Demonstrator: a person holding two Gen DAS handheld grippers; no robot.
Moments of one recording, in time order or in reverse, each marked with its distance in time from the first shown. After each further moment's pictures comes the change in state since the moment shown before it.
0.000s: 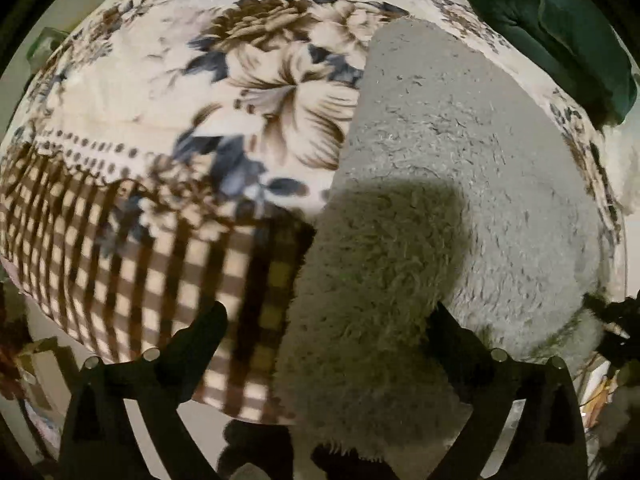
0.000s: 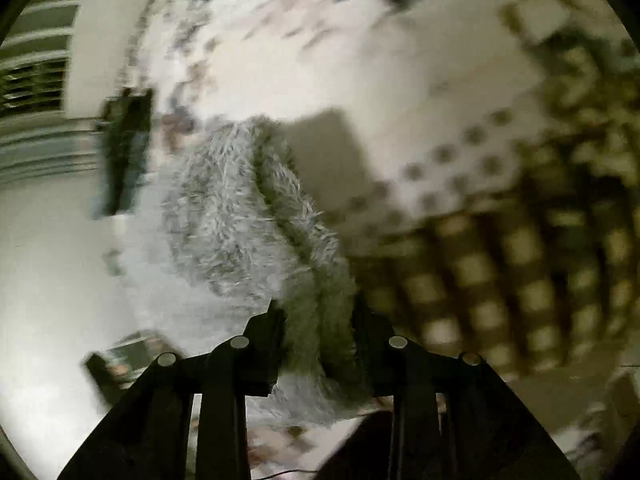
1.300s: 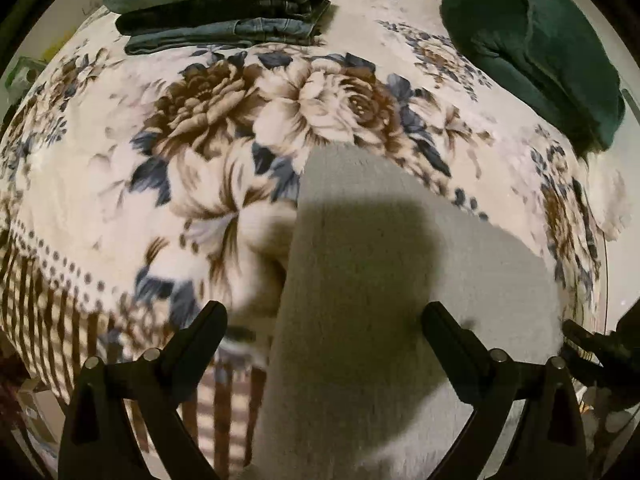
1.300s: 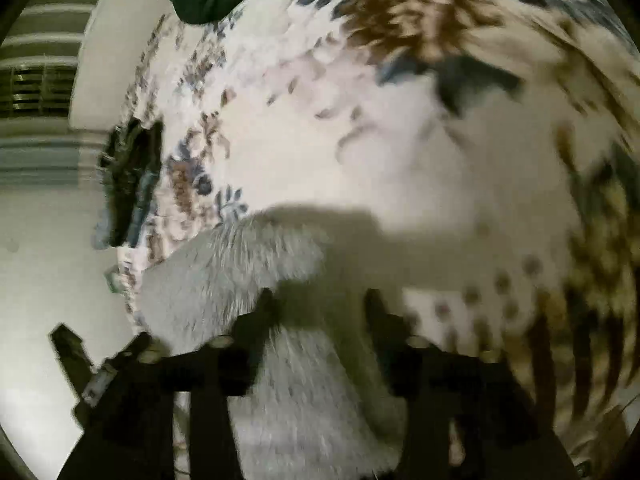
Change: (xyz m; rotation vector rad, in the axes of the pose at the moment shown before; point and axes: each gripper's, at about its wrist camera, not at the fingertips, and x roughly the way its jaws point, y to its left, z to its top) left arm -0.015 -0.034 0.099 0.037 -0.041 -0.067; right arm -0.002 0.023 0.071 -0.007 -0.084 0.089
